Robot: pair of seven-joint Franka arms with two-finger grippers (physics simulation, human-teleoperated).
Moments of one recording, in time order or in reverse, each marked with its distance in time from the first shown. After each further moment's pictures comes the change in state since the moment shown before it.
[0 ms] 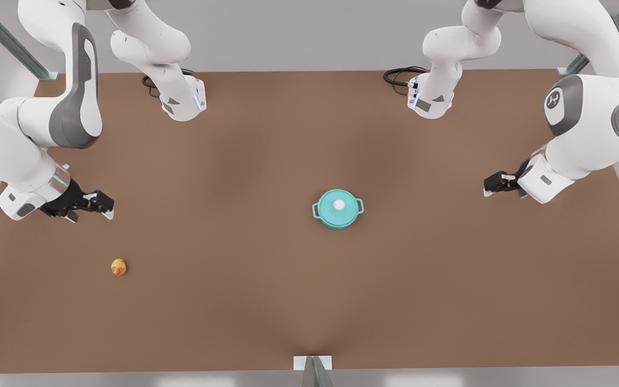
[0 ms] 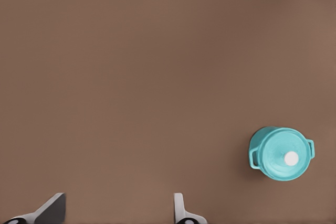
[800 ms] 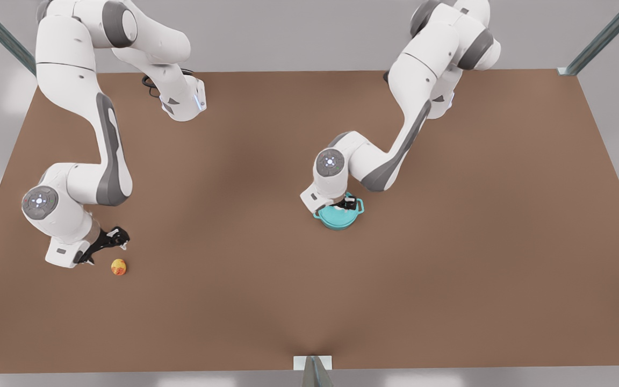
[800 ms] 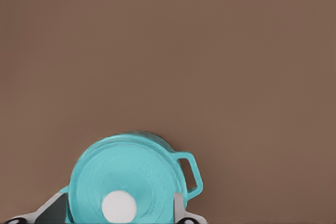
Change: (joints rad) left arm -0.709 0.445 0.038 -0.046 0.174 0.468 -0.559; right arm -0.001 0.297 -0.016 -0.021 -0.152 0.299 -0.412
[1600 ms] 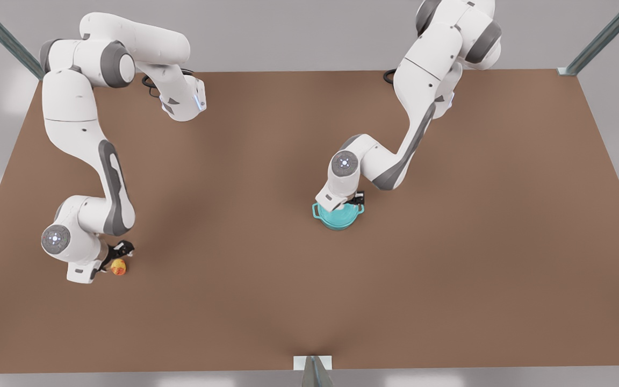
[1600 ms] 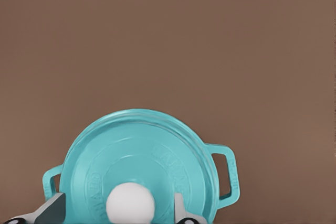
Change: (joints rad) left arm 0.019 -0.063 0.003 -0.256 -0.011 0.201 -0.143; right arm -0.085 0.268 -0.011 0.063 0.029 0.076 -0.165
